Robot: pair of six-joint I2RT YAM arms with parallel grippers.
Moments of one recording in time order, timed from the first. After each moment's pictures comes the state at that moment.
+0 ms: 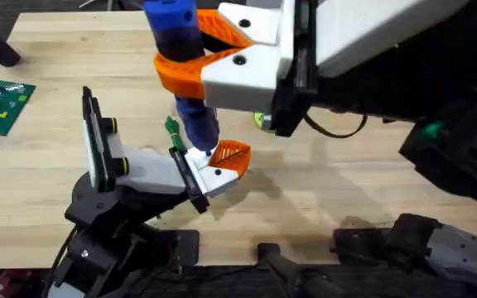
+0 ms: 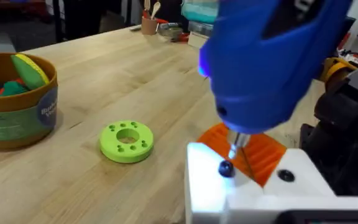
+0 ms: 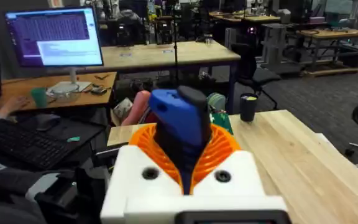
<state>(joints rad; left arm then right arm) -0.41 0.00 0.01 -0.07 0.68 -0.16 0.84 1.07 0.85 0.35 -0.54 0.08</state>
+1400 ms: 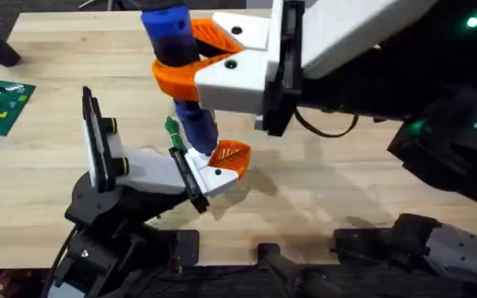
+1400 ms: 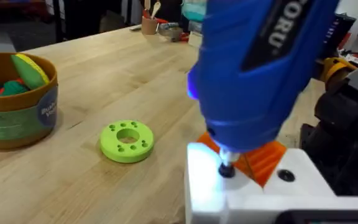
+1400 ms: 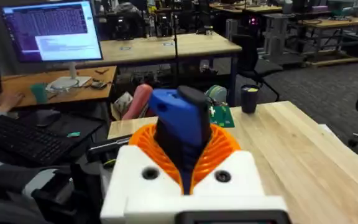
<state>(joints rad) -0.41 0.00 0.01 -0.07 0.68 -0.16 0.85 1.10 0.85 0.35 -0.54 0.08</state>
